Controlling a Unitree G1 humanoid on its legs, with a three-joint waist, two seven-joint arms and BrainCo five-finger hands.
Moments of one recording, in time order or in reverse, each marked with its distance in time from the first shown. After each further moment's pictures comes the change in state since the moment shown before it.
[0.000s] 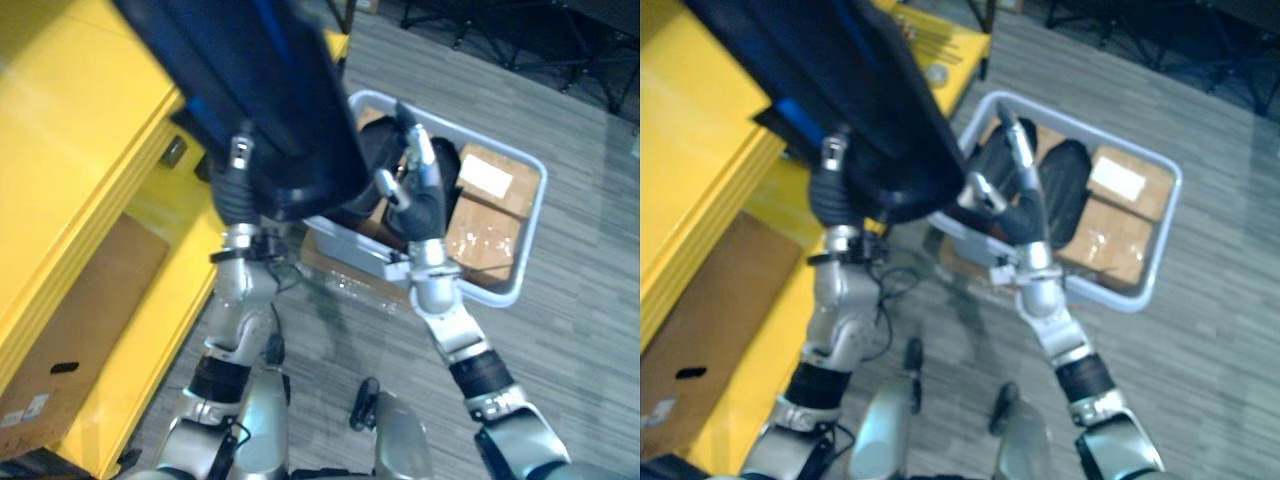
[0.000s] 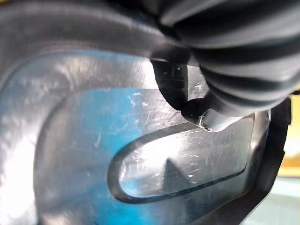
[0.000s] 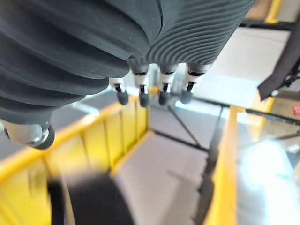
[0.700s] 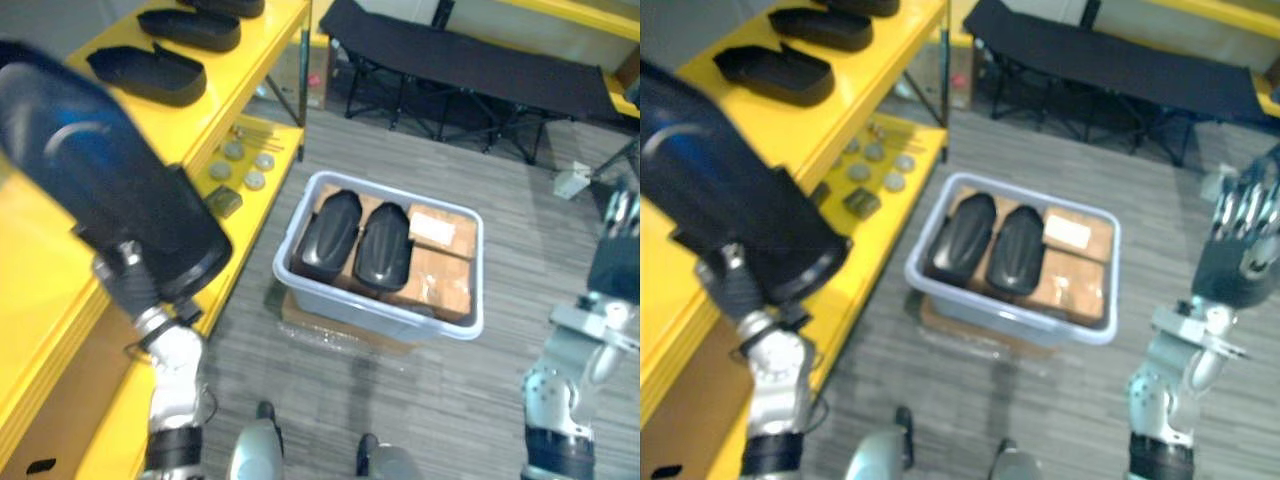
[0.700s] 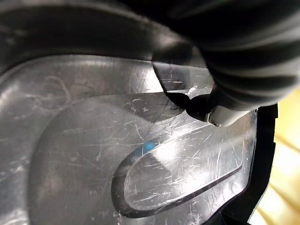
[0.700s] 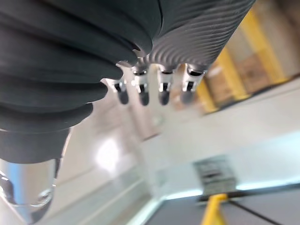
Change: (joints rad) left arm 0.506 0.005 0.463 -0.068 0.479 0.061 0.307; right arm 0.437 0.049 -0.511 -0.082 0.867 0.214 0.534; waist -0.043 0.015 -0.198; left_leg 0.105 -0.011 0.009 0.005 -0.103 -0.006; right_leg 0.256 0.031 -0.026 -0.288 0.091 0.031
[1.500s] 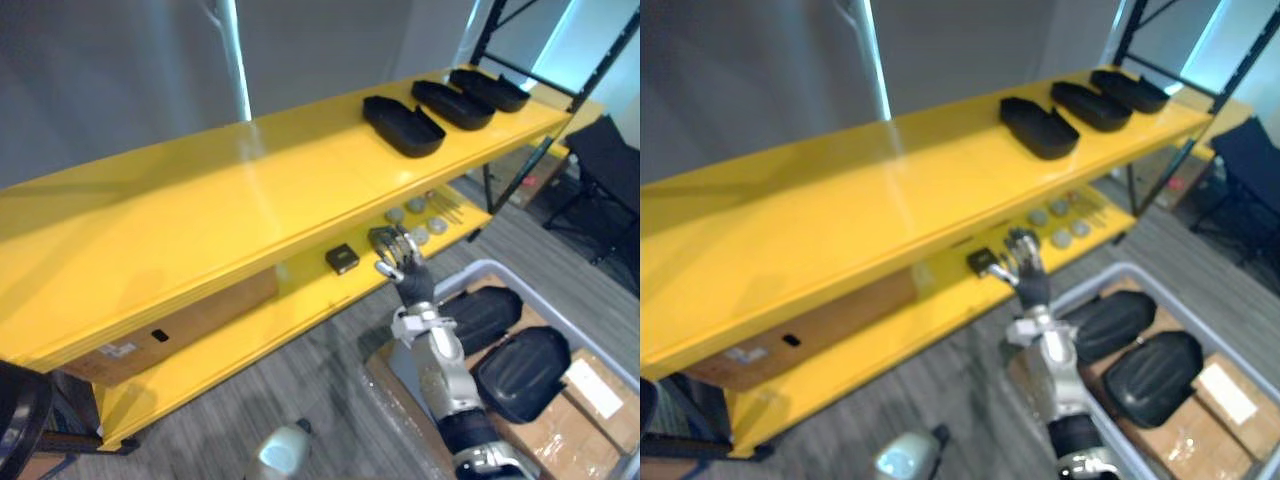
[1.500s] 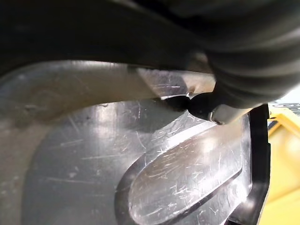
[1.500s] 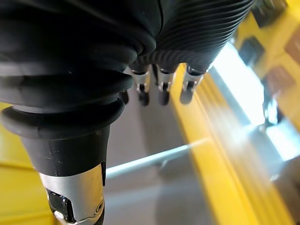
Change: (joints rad) left arm 0.371 -0.219 0.423 -0.206 -0.188 -0.201 -0.200; right arm -0.178 0.064 0.464 0.319 -0.475 0.057 -0.265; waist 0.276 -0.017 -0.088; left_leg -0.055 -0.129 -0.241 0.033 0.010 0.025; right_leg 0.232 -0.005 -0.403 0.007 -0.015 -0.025
